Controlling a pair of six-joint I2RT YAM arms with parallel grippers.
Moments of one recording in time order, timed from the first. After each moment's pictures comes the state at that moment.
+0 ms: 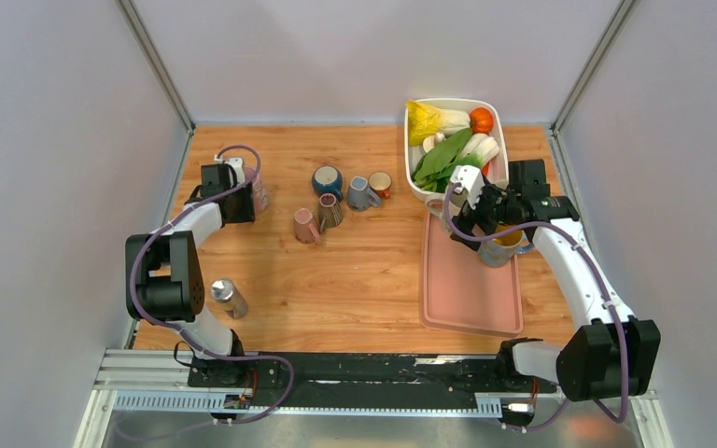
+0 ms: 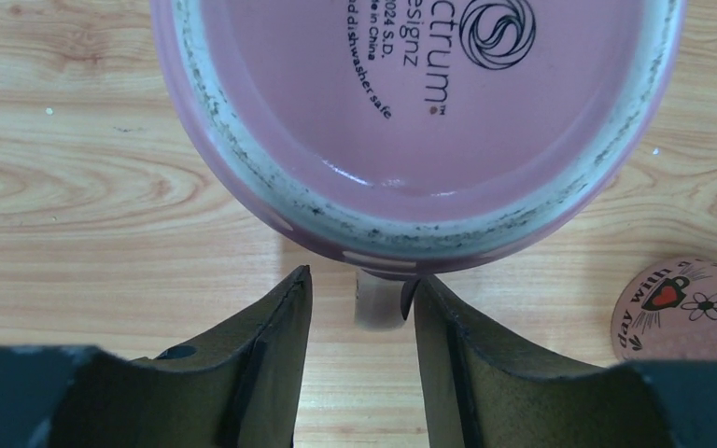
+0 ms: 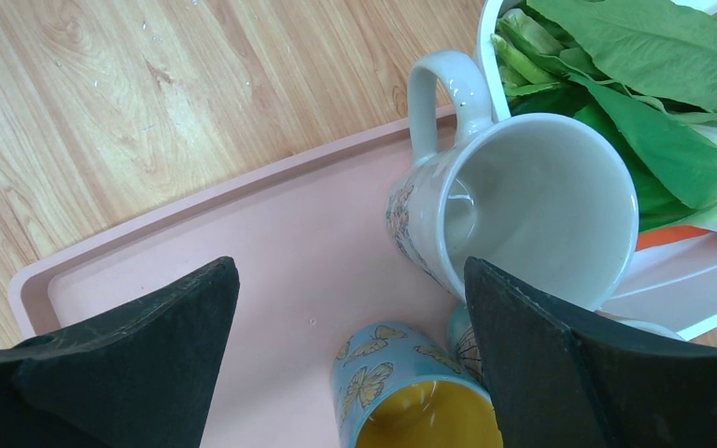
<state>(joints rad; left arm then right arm) 0.08 1.63 0.95 -0.17 0.07 -0.01 0.10 1.24 1.08 -0.73 -0.61 -0.85</state>
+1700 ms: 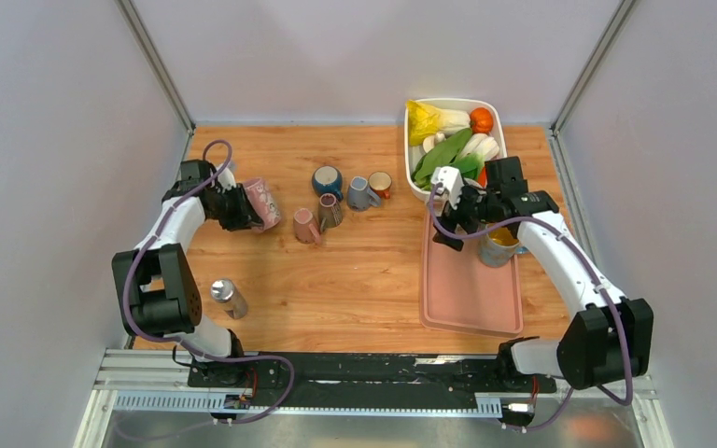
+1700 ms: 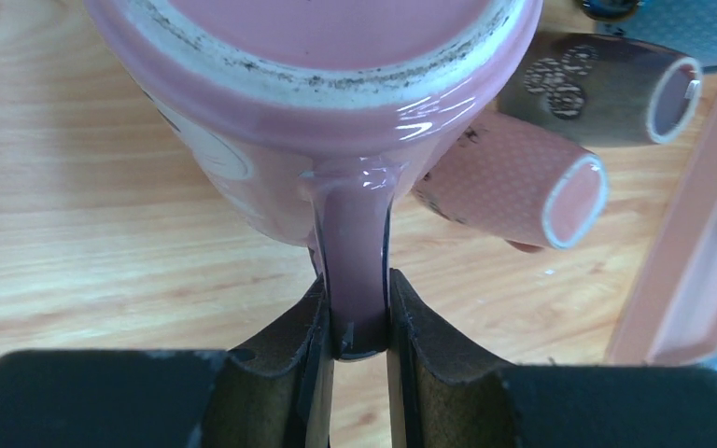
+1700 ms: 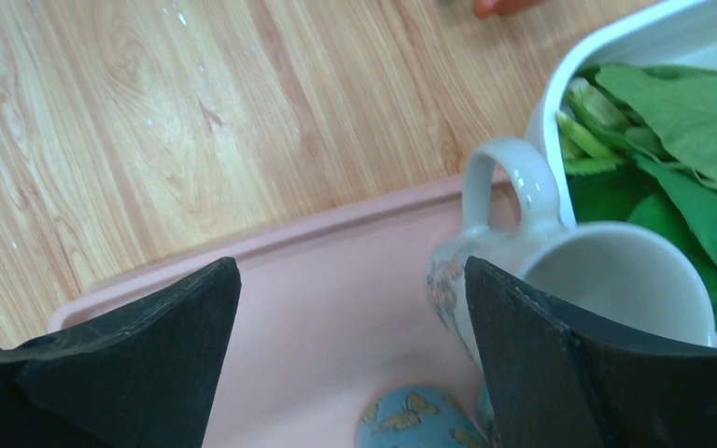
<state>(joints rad) 0.18 1.54 1.05 -0.56 0.47 -0.15 0.20 1.30 1.09 -0.69 -0.62 -0.81</state>
